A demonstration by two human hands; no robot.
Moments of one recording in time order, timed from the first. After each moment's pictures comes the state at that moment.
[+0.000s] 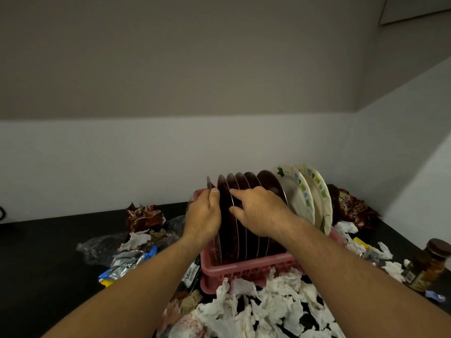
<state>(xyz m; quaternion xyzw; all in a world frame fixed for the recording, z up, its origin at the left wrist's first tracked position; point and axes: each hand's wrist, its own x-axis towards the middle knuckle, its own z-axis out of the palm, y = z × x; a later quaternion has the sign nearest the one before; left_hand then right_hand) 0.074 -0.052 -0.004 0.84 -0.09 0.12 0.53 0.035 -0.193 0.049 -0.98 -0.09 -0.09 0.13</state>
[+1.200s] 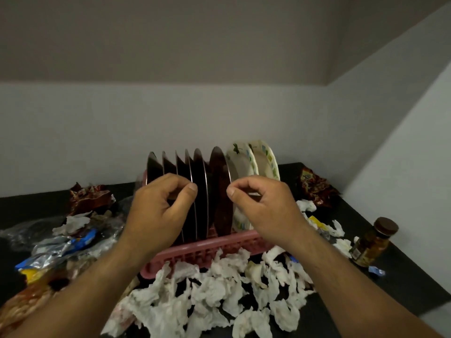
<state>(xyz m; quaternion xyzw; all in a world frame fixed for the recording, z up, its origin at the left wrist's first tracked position) 0.005 -0.098 0.023 0.82 -0.25 0.24 0.46 -0.030 -0.303 0.030 -0.85 -0.10 -0.20 0.48</state>
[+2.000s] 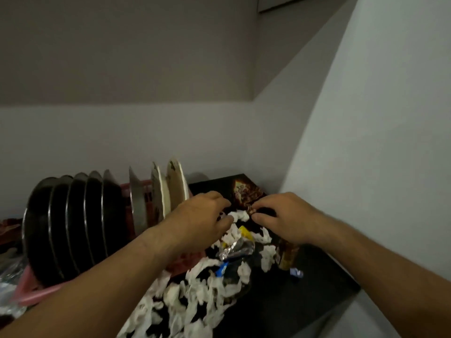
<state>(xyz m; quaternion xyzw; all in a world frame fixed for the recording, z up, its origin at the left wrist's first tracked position) -0.008 -0.315 0.030 0.89 -0.43 0.06 0.16 -0.085 -0.527 0.039 -0.99 0.00 -0.04 0.14</state>
